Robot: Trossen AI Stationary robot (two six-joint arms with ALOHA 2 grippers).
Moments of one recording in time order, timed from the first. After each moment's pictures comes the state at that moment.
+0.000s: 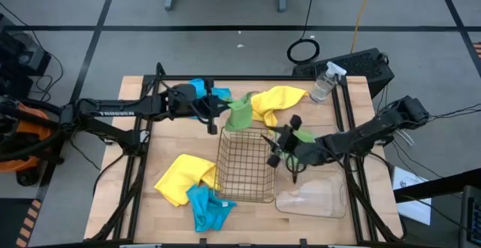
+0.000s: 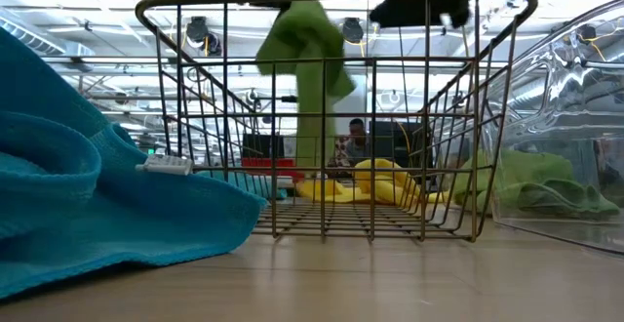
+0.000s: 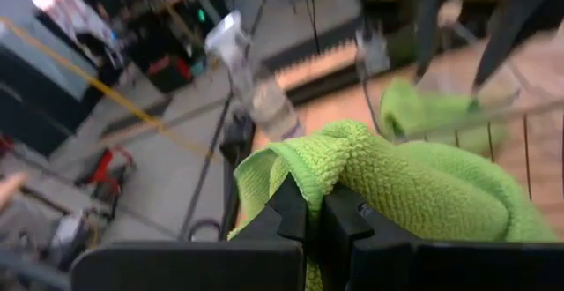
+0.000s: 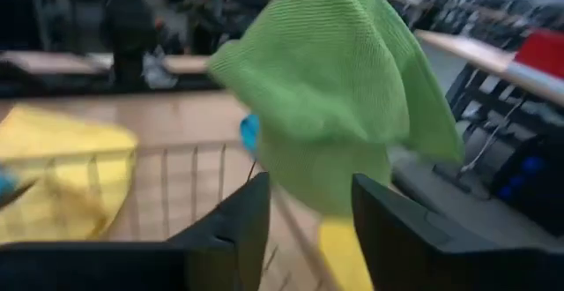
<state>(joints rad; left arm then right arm) 0.15 1.25 1.01 -0.02 -0.08 0.51 0.34 1.35 0.78 0.25 0.91 0.07</state>
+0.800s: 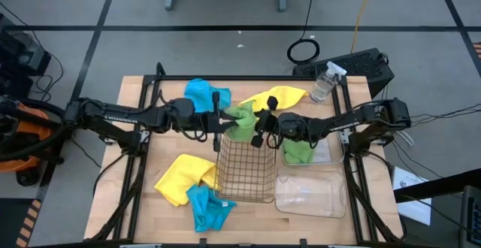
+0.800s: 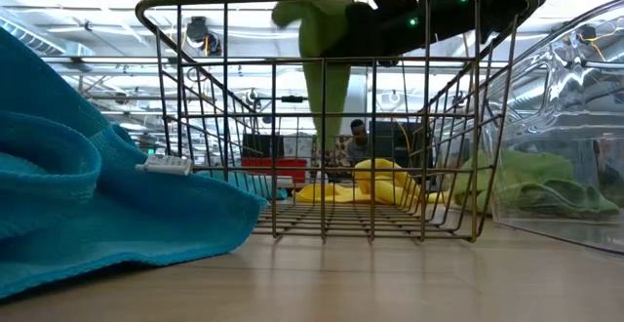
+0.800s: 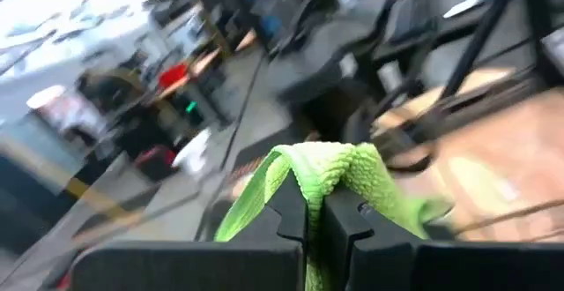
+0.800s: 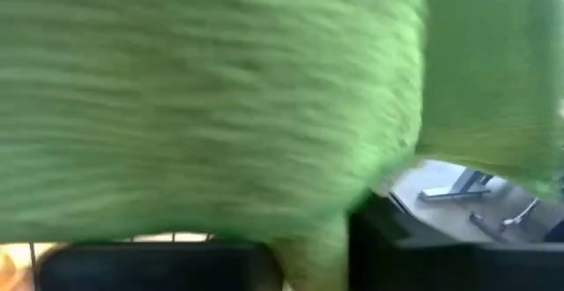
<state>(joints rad) -0.02 1.31 1.01 0.22 -0.10 0.53 -0.01 1.55 0.78 0.61 0.43 -0.19</state>
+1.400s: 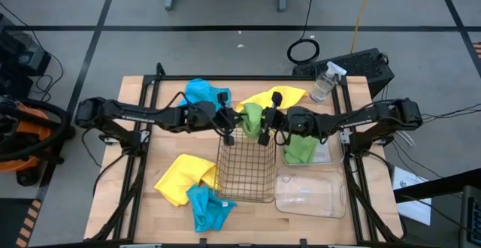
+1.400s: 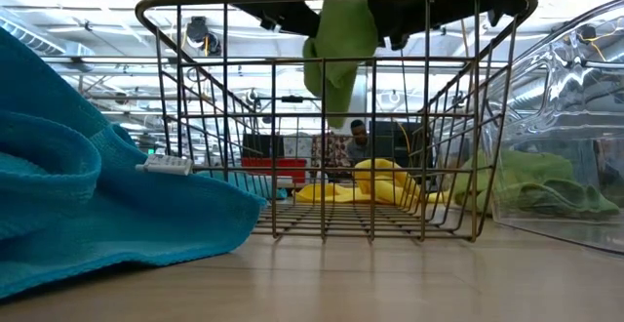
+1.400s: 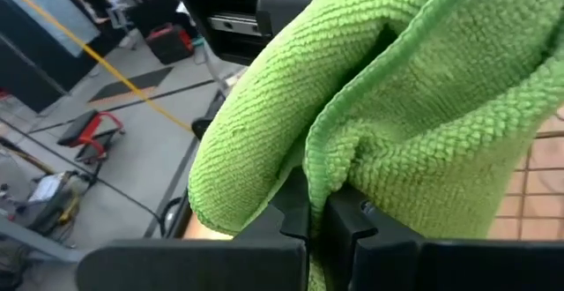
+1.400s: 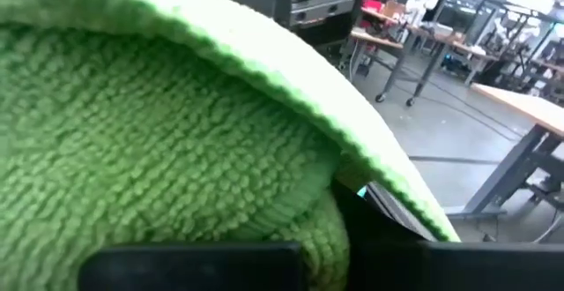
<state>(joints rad) 0.05 1.47 1.01 0.17 -0.25 0.35 0.00 1.43 0.78 0.52 0.32 -0.20</state>
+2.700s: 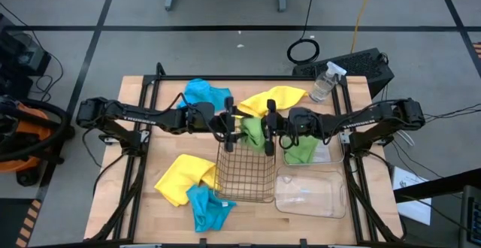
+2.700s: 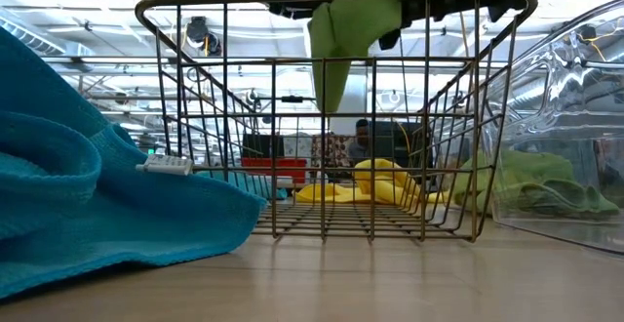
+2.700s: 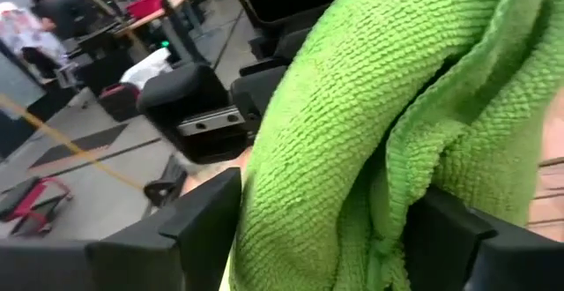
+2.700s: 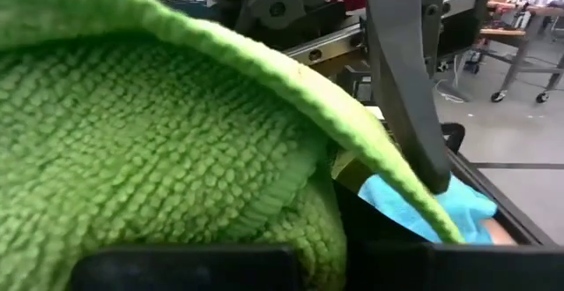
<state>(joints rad) 0.05 1.49 1.01 0.27 -0.06 0.40 0.03 1.40 0.78 0.49 0.05 -0.02</state>
